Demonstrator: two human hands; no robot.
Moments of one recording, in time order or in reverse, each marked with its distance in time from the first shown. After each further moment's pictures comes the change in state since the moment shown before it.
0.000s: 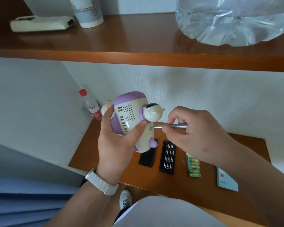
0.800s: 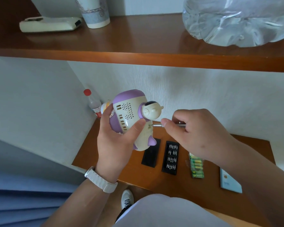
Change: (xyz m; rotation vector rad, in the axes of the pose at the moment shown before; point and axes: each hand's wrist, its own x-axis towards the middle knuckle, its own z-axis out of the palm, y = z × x) left_hand 0.005 -0.001 -0.011 0.046 0.039 -0.007; right_hand 0.006 -0.003 0.008 -0.103 0.035 -0.046
